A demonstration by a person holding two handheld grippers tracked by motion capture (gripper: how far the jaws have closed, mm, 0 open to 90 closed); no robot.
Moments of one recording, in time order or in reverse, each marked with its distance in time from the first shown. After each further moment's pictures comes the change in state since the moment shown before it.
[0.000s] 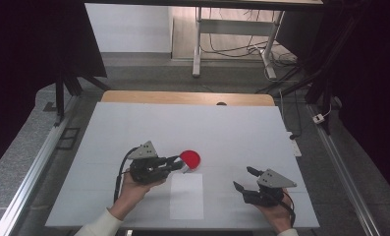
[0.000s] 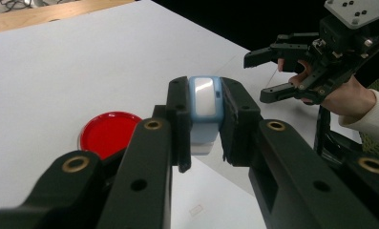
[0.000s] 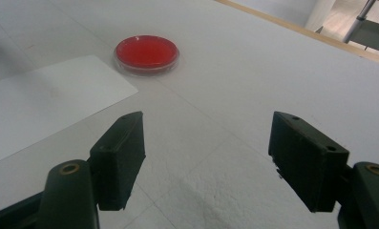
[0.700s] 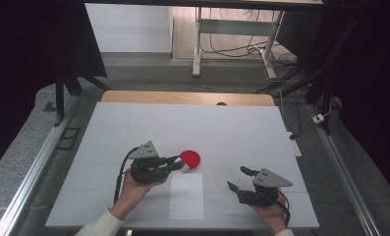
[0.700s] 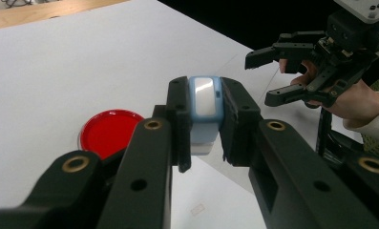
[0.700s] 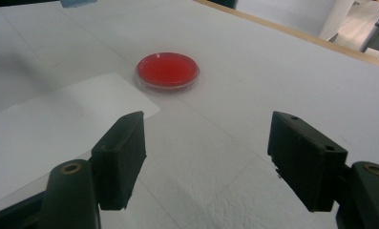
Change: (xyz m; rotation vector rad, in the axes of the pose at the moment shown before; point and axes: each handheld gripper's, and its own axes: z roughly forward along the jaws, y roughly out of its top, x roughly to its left) left arm 0.001 -0.001 0.003 0.010 0.003 -0.003; right arm 0.011 0.010 0.007 -0.031 0.055 0.015
